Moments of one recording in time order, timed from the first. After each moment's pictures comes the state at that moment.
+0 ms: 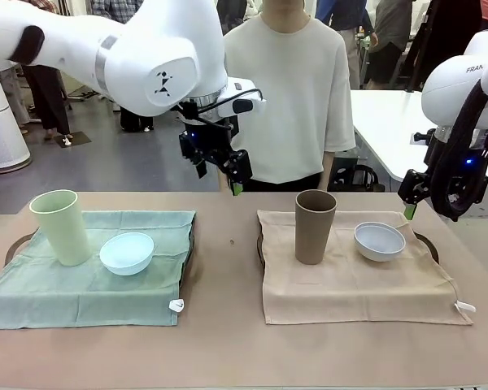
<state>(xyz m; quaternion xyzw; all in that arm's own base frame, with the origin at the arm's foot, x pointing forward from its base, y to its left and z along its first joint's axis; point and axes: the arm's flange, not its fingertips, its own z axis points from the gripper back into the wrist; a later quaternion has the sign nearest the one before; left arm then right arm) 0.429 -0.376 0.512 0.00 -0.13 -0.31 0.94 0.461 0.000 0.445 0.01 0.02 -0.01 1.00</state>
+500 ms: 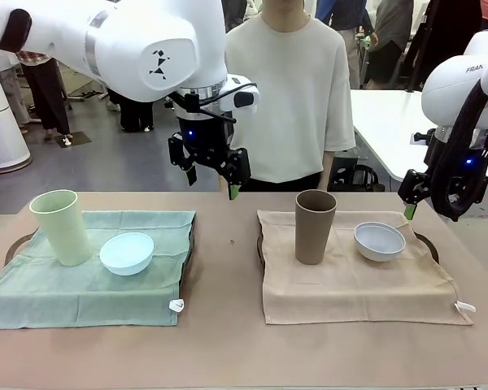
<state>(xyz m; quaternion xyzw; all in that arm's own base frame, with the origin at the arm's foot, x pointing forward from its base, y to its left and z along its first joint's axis) 0.411 -0.375 0.520 0.00 -0.09 -0.25 0.96 0.461 0.000 0.444 0.01 0.02 -0.01 1.00</state>
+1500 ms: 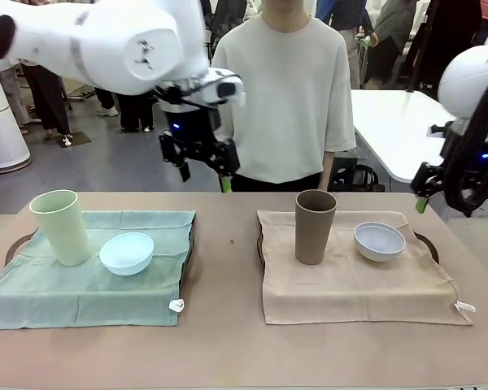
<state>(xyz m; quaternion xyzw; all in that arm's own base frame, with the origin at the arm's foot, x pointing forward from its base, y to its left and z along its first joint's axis) 0.432 -0.318 0.537 -0.06 -0.07 -0.24 0.97 0.444 -0.040 0.470 0.03 -0.01 -0.06 1.00</state>
